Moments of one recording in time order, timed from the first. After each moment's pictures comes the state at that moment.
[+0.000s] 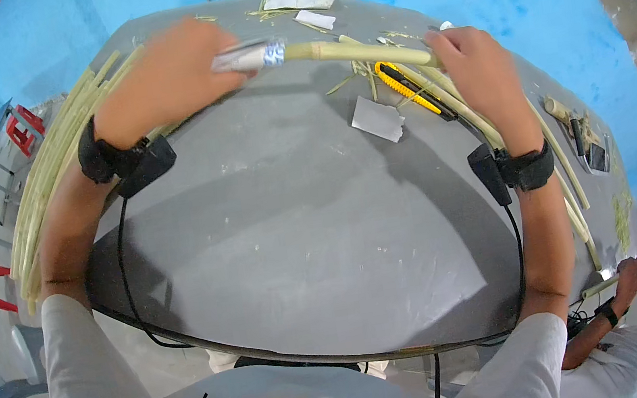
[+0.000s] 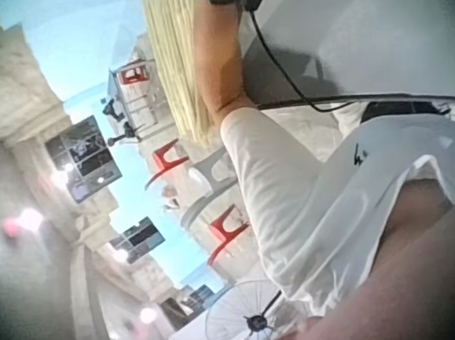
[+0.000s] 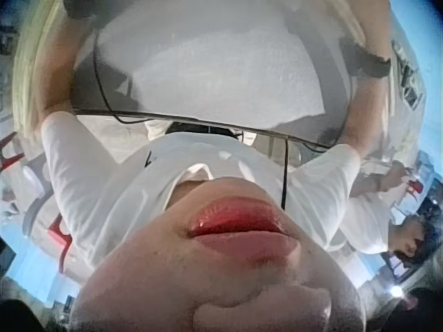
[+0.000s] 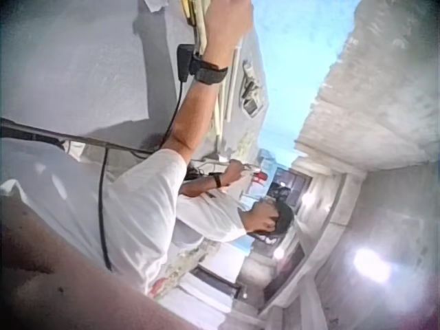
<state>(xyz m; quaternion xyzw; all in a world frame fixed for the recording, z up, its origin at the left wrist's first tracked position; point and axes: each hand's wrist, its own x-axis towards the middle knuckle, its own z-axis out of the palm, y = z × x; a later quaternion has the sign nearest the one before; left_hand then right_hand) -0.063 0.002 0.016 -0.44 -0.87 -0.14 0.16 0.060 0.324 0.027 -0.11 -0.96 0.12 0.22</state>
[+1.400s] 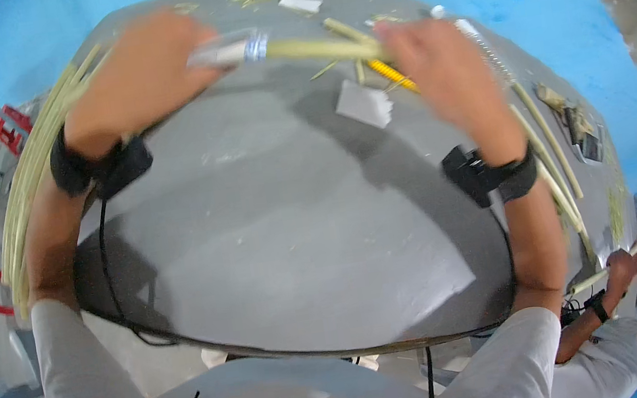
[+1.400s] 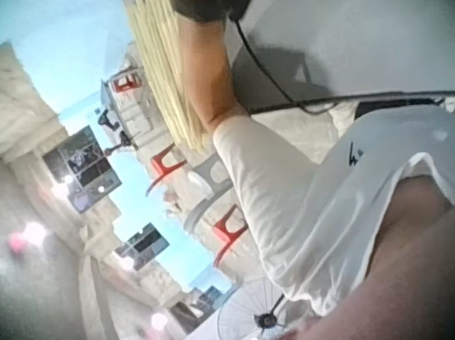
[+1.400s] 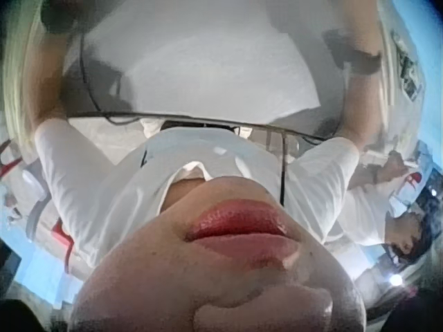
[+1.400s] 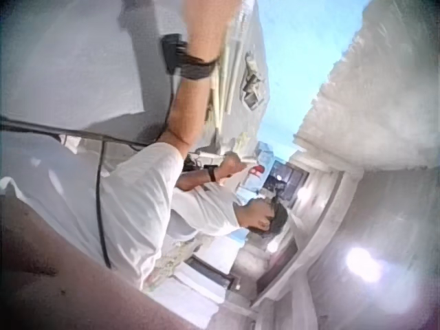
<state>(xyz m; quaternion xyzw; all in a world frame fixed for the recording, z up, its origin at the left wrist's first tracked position) -0.063 -0.002 0.010 -0.48 -0.83 -0.14 0.25 0.071 0.296 0.018 -0.01 -0.97 0.14 0.21</state>
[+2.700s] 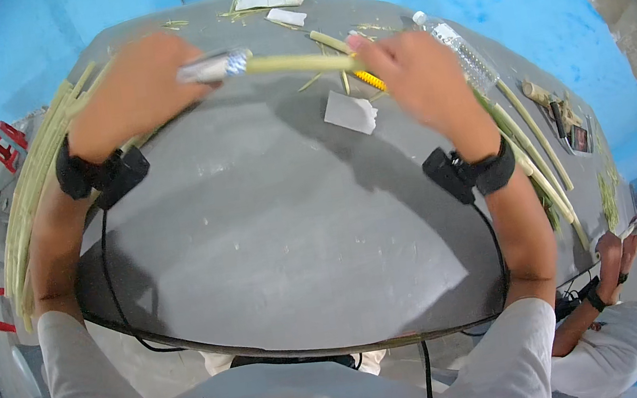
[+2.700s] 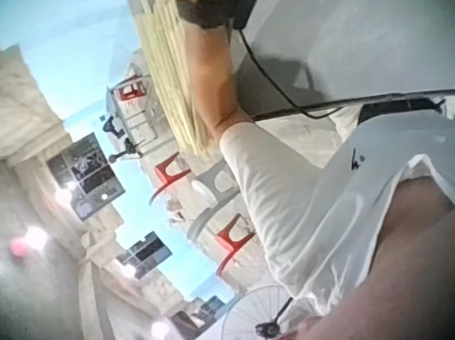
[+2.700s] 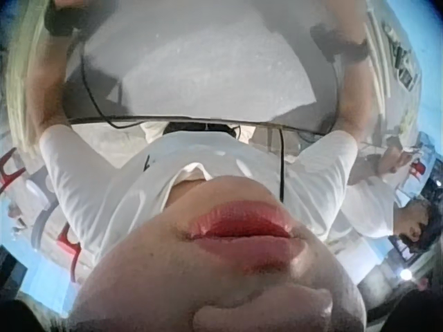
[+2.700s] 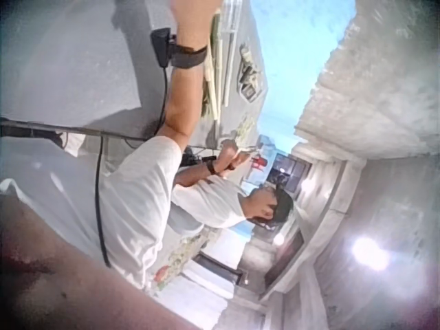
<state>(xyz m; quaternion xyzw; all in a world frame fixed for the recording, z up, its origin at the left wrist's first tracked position) -0.067 -0.005 0.013 -0.46 -0.85 -0.15 0.22 0.067 0.289 0.018 -0.05 -0.98 0.12 0.18</state>
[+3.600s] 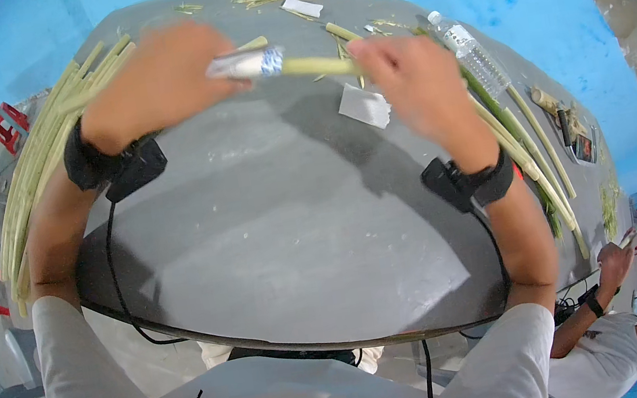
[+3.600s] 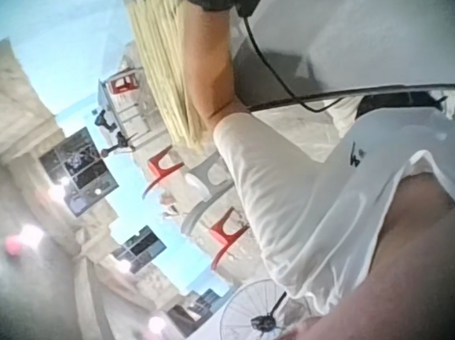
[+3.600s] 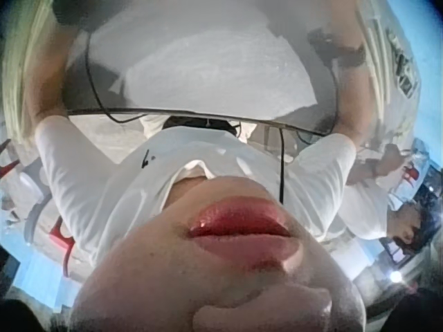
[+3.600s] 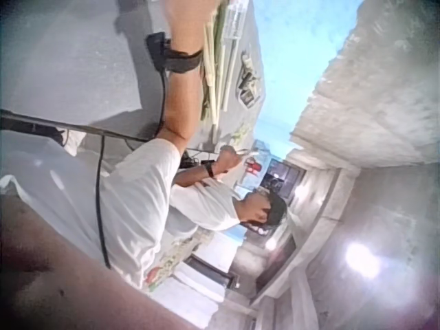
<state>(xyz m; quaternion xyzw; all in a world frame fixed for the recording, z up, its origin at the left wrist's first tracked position) -0.051 0.000 0.009 -0.47 -0.86 -0.13 0.18 0.067 0.271 0.007 -0.02 -0.96 0.18 0.22</state>
